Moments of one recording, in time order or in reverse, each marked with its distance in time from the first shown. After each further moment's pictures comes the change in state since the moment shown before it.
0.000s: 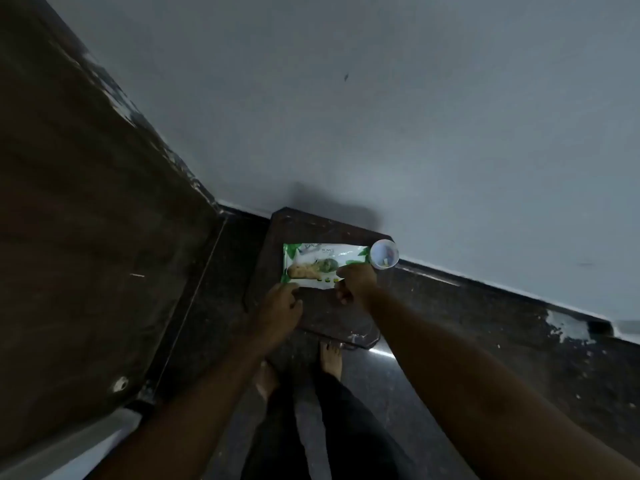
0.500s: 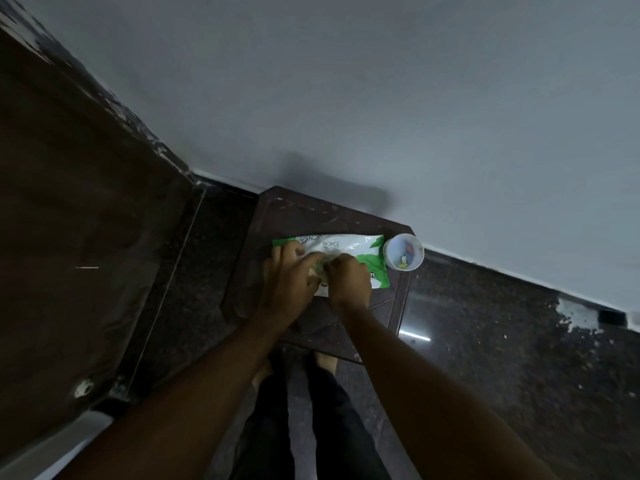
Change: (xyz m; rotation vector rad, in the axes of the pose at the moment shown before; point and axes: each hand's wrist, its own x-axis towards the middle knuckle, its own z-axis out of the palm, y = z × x) left_hand 0.132 -0.029 0.066 0.300 0.214 0.229; right_hand 0.100 0.028 0.055 -0.588 0.308 -0.320
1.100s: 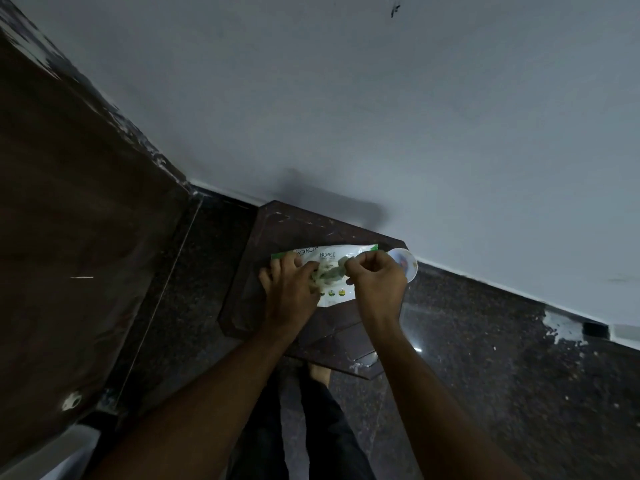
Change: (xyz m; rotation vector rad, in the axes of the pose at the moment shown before) left_hand 0.004 0.014 0.001 0.130 0.045 -0.118; right_hand -0.032 -0.024 -0.079 0.638 0.229 0.018
